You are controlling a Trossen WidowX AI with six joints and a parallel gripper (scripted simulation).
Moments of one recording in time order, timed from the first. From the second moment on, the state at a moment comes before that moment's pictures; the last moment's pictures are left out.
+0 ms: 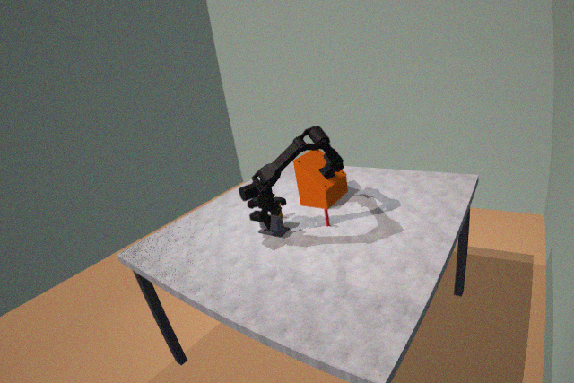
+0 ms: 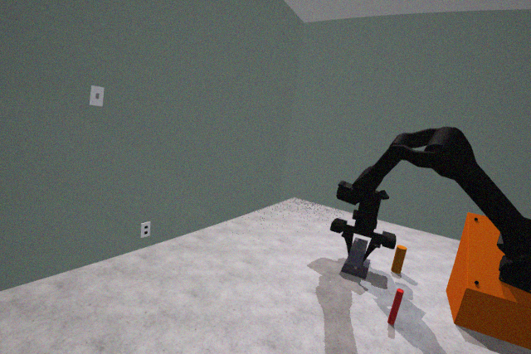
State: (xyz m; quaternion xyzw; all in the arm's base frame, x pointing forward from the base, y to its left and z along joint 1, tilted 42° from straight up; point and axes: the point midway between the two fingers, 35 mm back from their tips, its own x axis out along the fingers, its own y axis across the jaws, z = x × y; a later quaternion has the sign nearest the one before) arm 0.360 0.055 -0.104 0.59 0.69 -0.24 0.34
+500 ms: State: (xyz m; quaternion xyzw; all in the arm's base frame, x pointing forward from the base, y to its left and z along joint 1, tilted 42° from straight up) arm 0.359 0.056 -0.105 0.59 0.69 -0.24 0.34
